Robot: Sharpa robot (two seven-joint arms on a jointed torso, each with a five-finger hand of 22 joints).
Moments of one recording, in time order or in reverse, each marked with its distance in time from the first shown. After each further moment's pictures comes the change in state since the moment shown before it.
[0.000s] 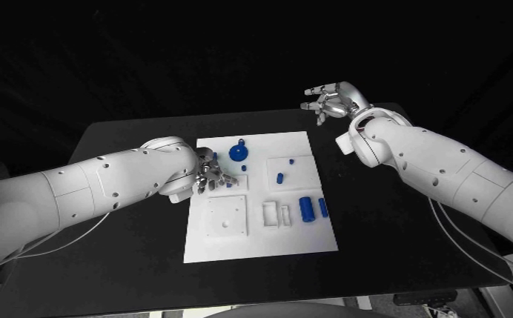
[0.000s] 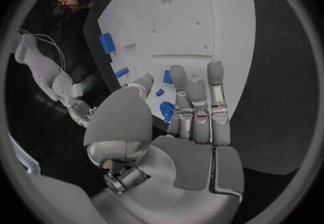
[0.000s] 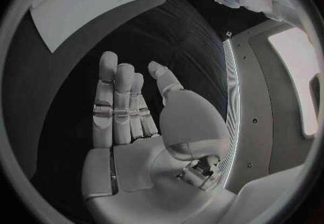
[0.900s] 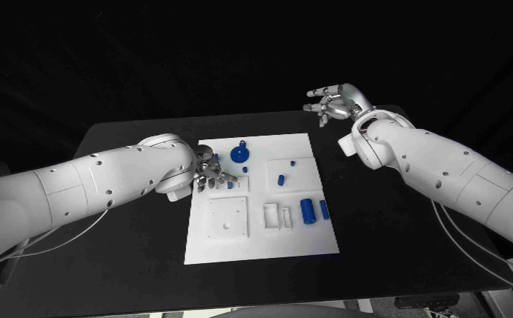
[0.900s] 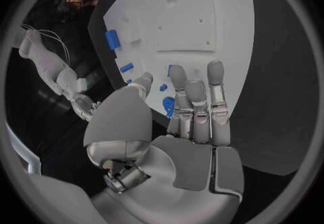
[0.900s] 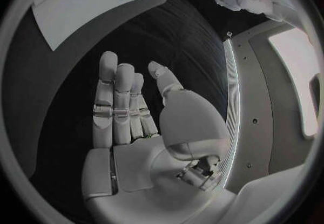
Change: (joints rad) left arm 0.012 -0.028 0.012 0.024 0.024 0.006 0.016; left_hand 0.011 -0.028 -0.012 0.002 0.000 0.008 -0.013 0.071 0.097 0.007 -0.007 0.000 0.009 0.004 -0.004 0.000 0.013 0.000 0.004 -0.004 0.000 0.000; right arm 0.001 -0.005 0.000 0.000 0.000 0.000 0.000; right_hand 0.000 0.000 0.000 0.000 0.000 0.000 0.000 0.000 0.000 0.000 0.000 0.000 0.000 0.000 0.000 0.000 0.000 0.000 0.000 0.000 0.000 0.000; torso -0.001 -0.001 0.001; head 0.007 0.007
